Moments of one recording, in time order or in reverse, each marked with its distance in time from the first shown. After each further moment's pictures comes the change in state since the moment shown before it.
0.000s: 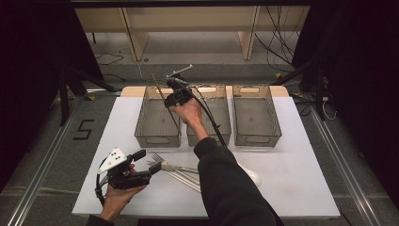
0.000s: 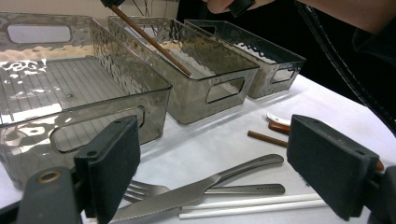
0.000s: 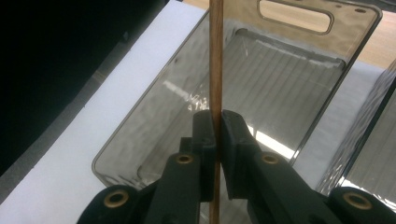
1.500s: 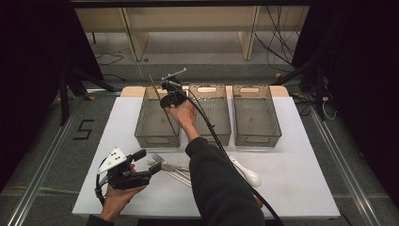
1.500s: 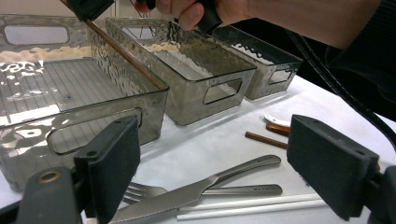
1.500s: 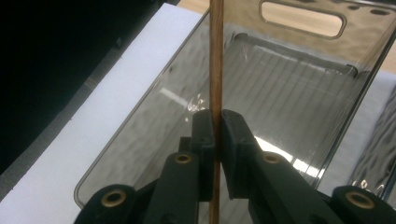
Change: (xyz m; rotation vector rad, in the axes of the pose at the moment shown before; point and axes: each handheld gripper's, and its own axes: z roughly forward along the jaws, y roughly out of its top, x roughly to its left) left arm -0.001 0.001 0.000 -0.006 -0.008 -0.006; right arm 0.004 0.001 0.028 -0.020 -0.024 0.007
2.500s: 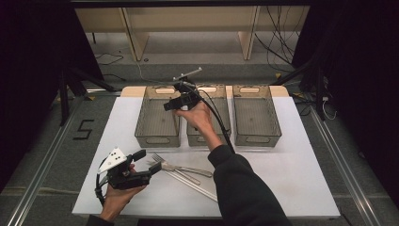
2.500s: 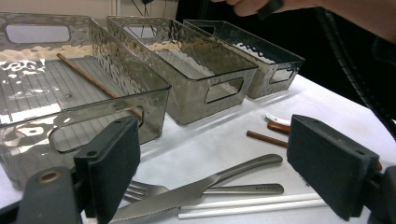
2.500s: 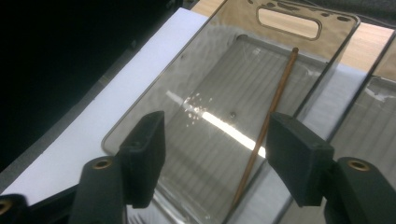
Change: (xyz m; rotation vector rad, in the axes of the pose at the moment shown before) left arm 0.001 0.000 0.000 0.010 0.006 0.006; right arm -0.011 -0.022 -0.059 -0.041 0.051 -0.053
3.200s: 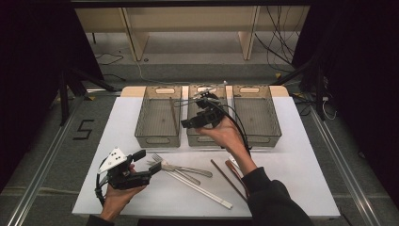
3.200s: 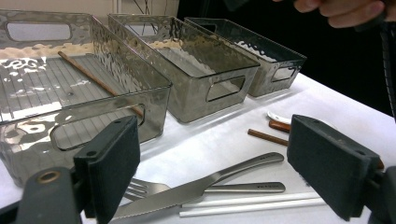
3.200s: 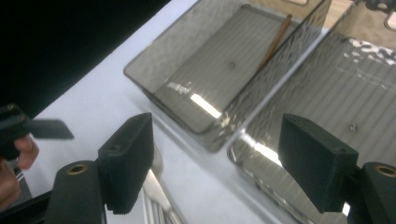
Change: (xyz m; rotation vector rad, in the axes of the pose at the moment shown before) left arm 0.000 -0.001 0.000 0.003 0.005 -0.003; right arm -0.005 -0.061 -0.072 0.008 0.022 -0.084
